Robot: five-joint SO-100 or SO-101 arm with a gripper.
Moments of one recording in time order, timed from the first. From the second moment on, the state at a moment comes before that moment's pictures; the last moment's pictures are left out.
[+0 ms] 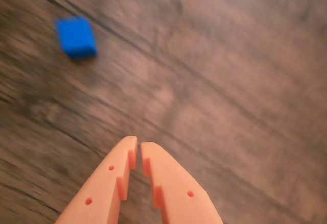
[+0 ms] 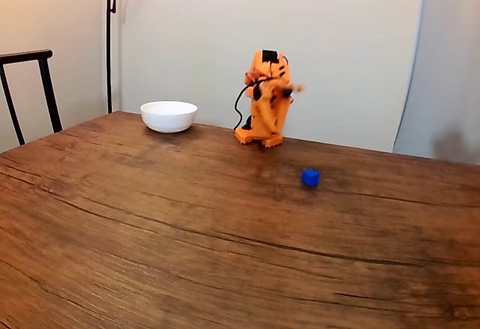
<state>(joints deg) -18.6 190.4 160.7 73.7 105.1</state>
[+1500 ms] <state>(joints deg) -28.7 164.4 139.5 63.4 107.5</state>
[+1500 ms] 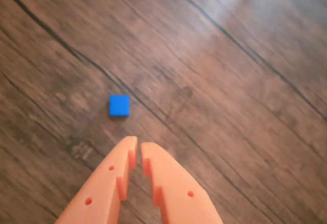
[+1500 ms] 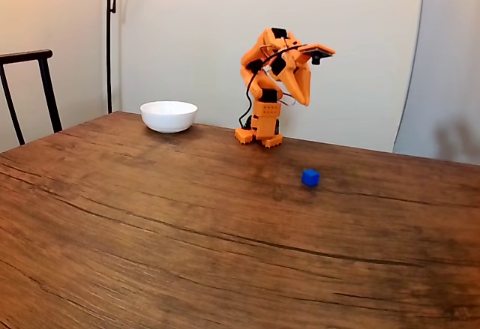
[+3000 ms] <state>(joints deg) -30.9 147.3 136.9 56.8 103.5</state>
